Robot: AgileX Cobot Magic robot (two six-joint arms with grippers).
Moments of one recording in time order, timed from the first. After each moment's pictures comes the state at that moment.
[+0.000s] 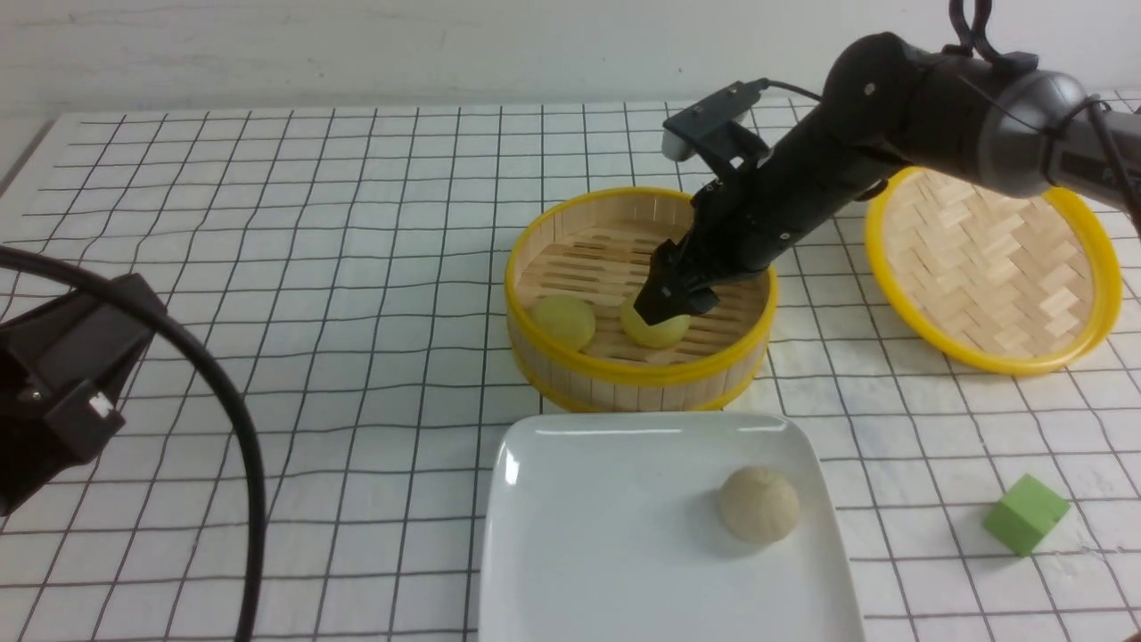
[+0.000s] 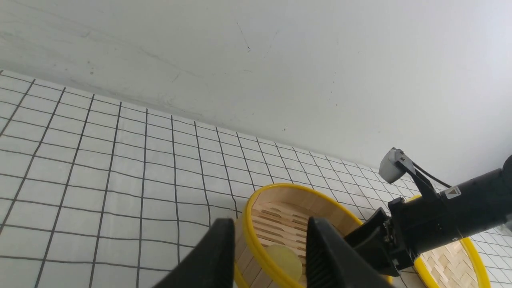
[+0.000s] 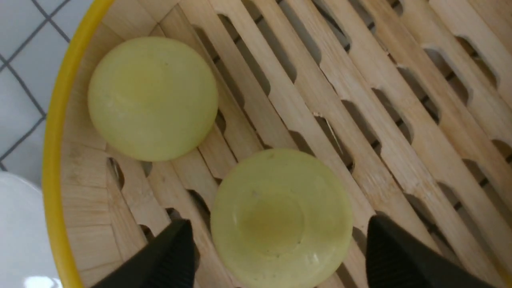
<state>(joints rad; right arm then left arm) 0.36 2.13 -1.75 0.53 0.81 -0.67 0.00 0.55 -0.41 1.78 -0.41 -2.17</state>
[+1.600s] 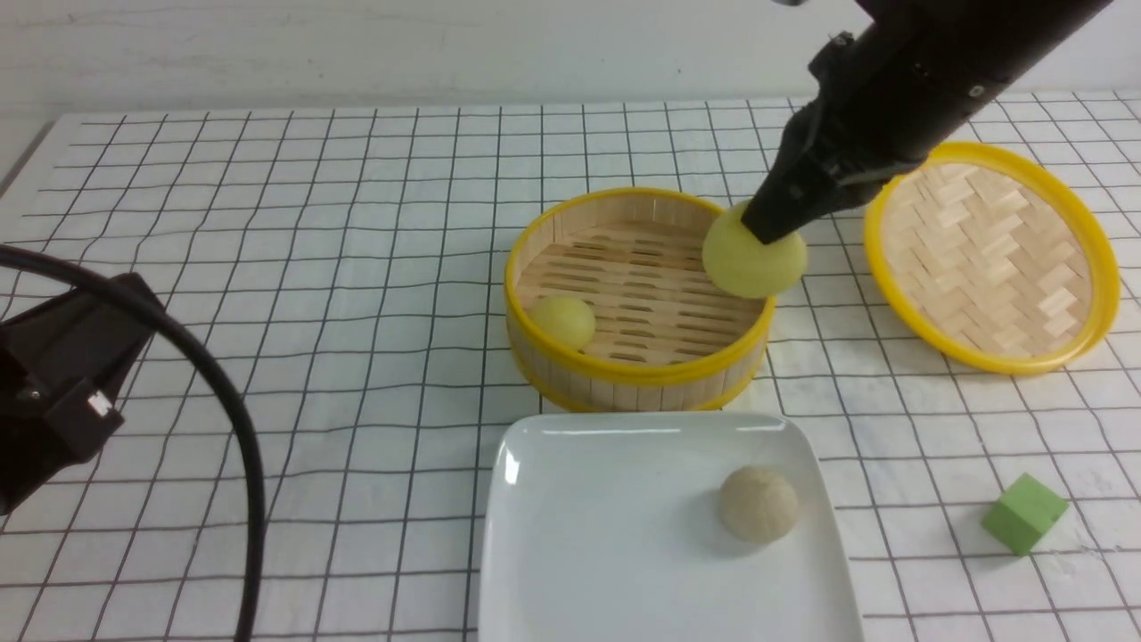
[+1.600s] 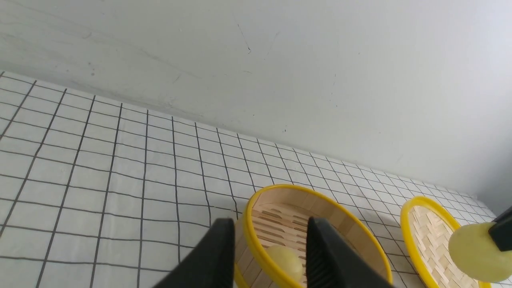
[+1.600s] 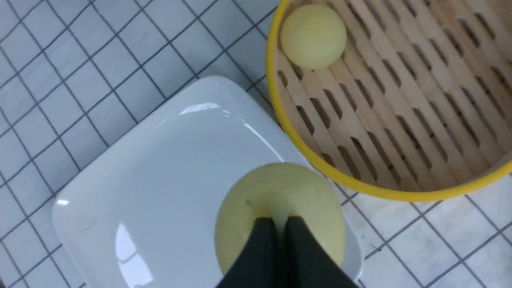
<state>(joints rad) 0.36 1.74 -1.75 0.47 1.24 -0.53 0.00 0.55 -0.41 1.78 -0.41 -2.17</state>
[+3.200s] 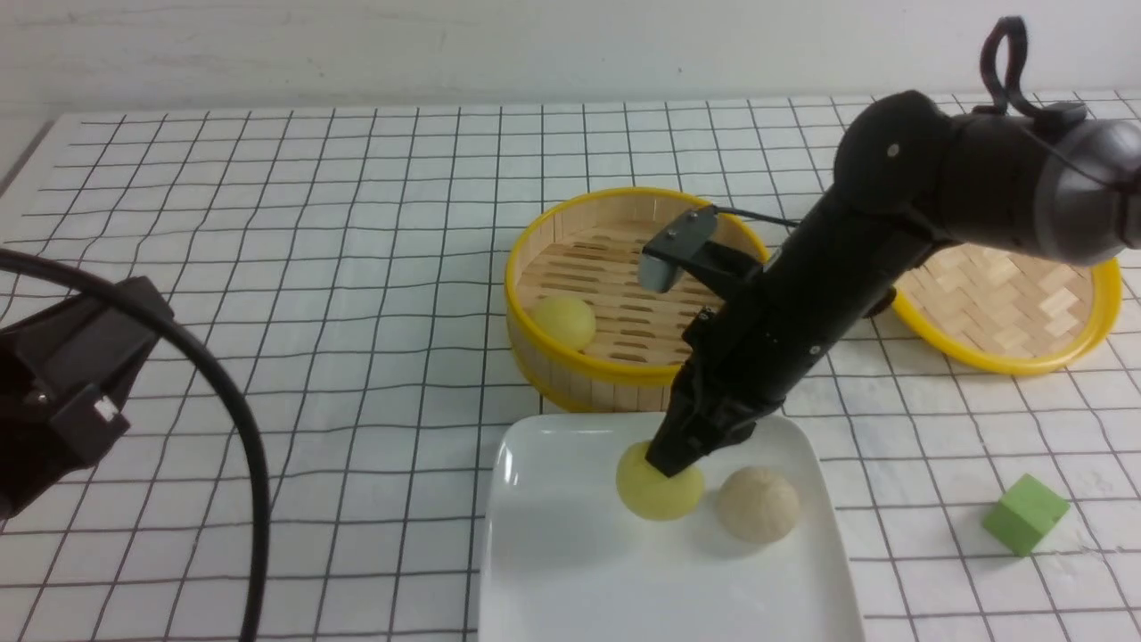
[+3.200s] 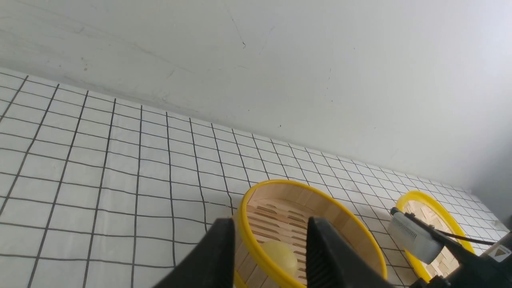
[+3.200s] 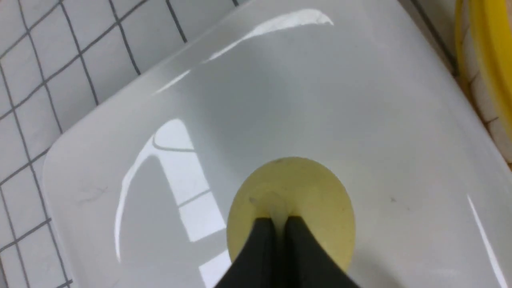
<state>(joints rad) 0.45 1.94 -1.41 0.68 1.02 -0.85 0.00 0.55 -0.41 1.78 -0.43 -2.17</state>
